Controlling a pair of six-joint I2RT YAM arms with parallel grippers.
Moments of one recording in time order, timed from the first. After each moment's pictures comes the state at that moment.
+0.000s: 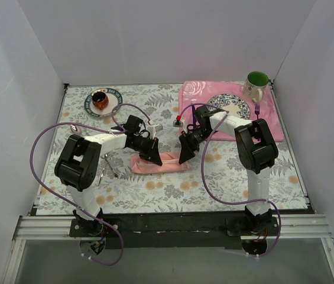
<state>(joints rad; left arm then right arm) -0.42 1.80 1.03 -0.36 0.82 -0.07 0.45 2.06 1.42 -0.84 -1.04 -0.56</state>
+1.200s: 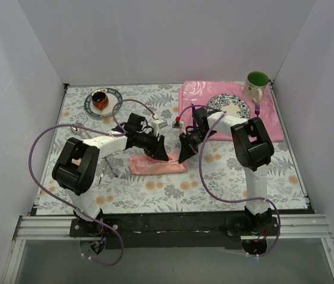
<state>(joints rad) -0.45 1.75 1.02 -0.20 0.84 -0.02 0.46 2.12 1.45 -0.88 -1.10 -0.61</state>
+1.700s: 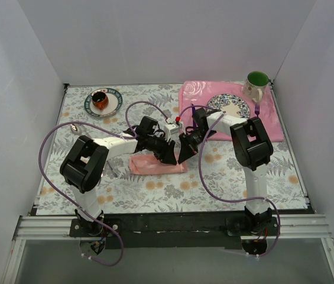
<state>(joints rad) -0.58 1.81 1.04 -0.12 0.77 0.05 0.46 2.13 1.46 -0.91 -1.12 -0.62</state>
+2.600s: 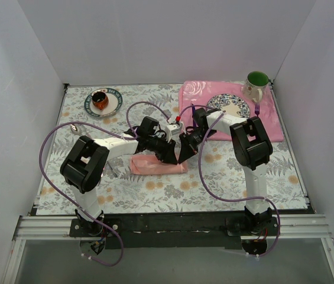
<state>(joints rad) -0.59 1.81 1.04 -0.08 0.79 0.06 0.46 2.14 1.48 -0.95 -1.14 -0.65</state>
